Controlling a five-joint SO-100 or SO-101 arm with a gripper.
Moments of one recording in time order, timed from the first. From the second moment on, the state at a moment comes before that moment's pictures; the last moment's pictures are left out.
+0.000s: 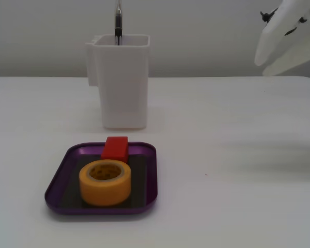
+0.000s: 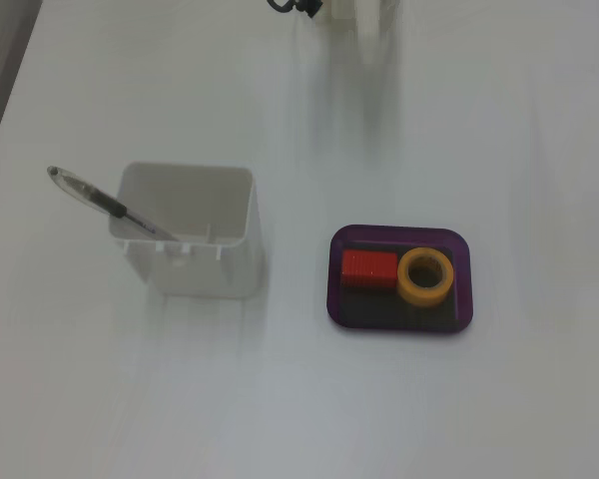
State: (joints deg) arm -4.7 157.9 138.8 63.7 -6.9
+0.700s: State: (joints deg) arm -8.8 73.4 69.0 75.3 -9.9
